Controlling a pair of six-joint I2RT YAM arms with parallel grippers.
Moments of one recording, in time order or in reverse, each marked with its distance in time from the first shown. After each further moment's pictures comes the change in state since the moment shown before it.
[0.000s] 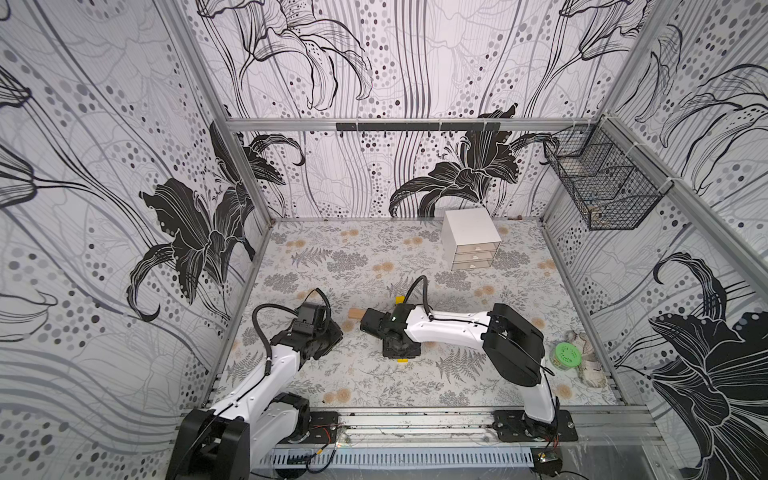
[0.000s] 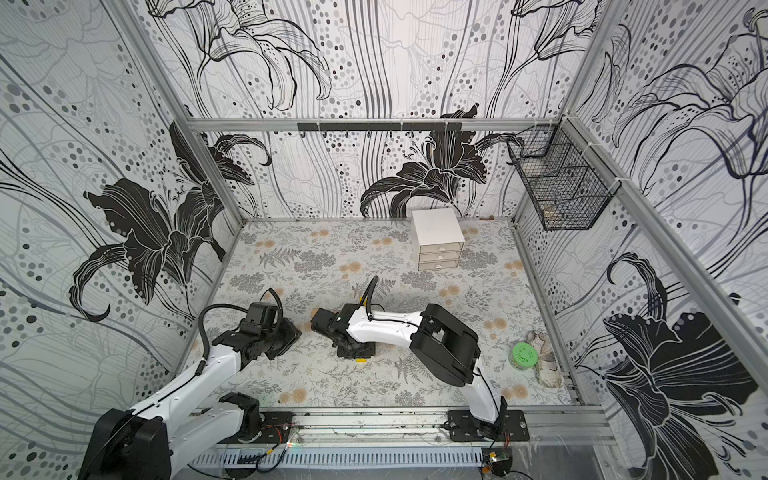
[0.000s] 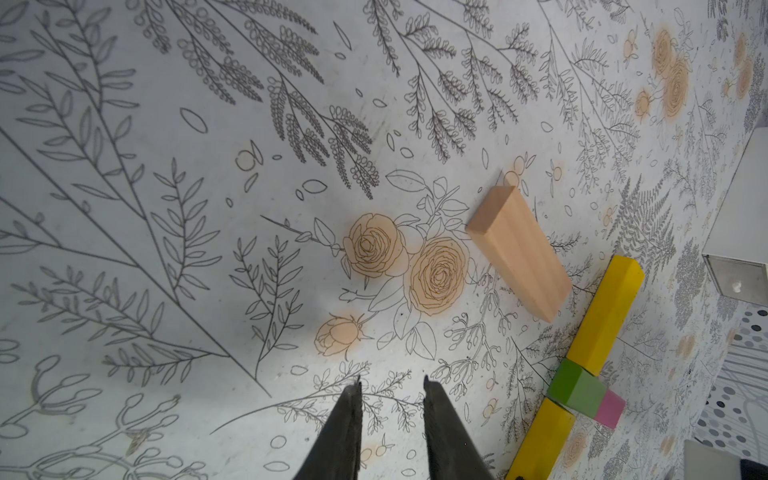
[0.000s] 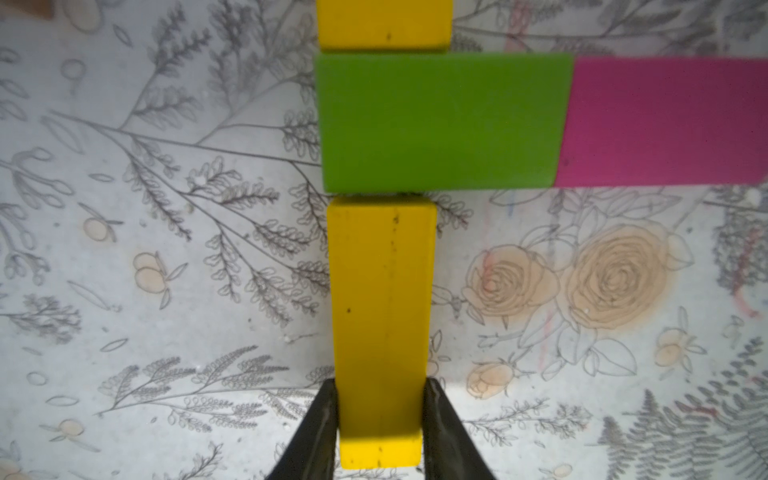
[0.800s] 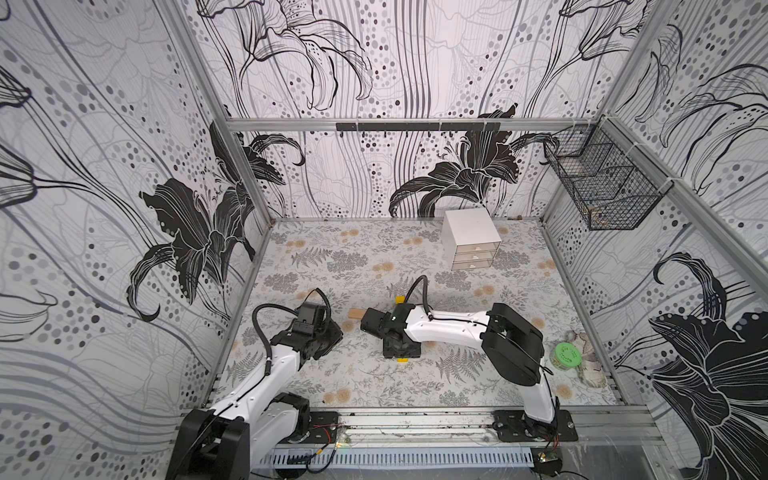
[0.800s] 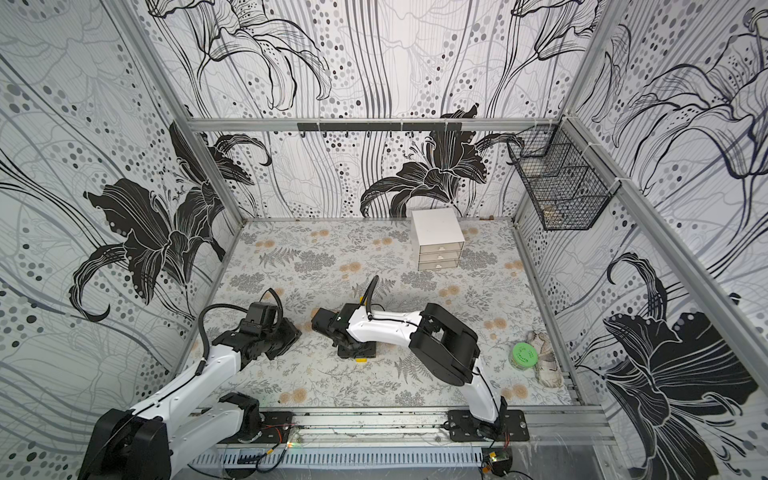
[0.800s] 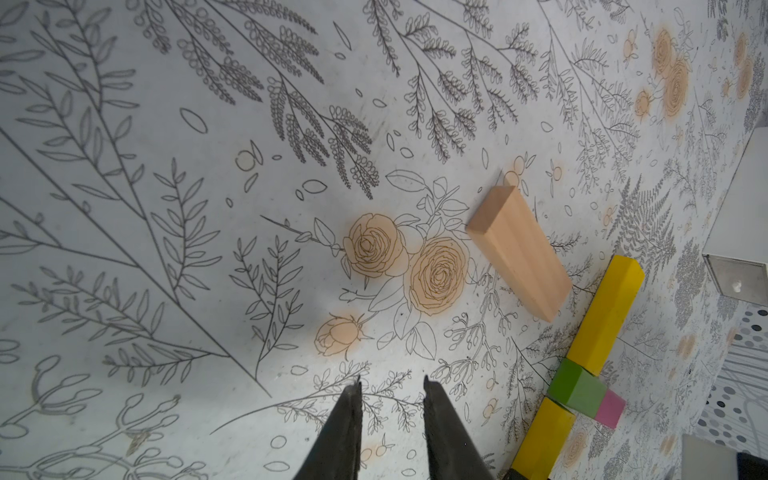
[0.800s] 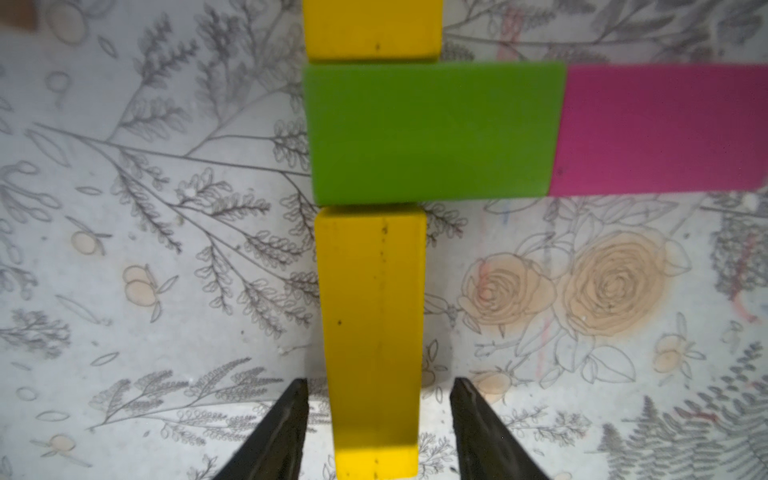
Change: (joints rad) left arm 0.000 0.000 0.000 0.000 0.000 0.001; right arm 0.000 -0.003 -0.004 0.000 0.015 0.003
